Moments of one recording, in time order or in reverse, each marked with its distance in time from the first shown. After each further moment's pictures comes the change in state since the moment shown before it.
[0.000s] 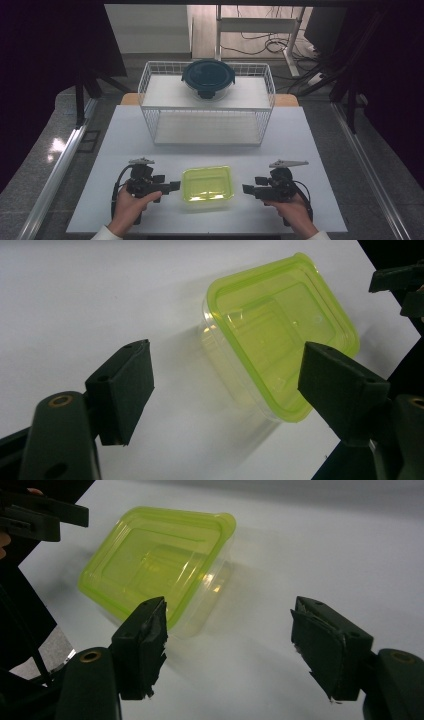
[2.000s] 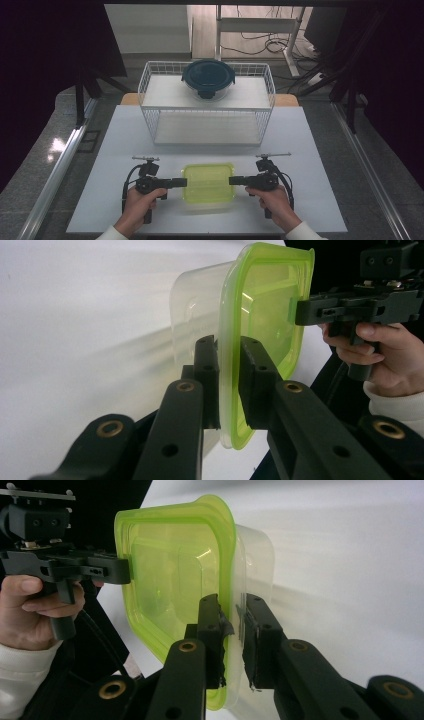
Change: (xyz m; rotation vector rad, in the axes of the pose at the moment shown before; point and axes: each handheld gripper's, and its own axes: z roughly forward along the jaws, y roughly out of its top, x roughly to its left) left arm -0.002 0.006 0.016 -0.003 -0.236 -0.141; right arm 0.001 0.022 0.041 0.054 0.222 0.241
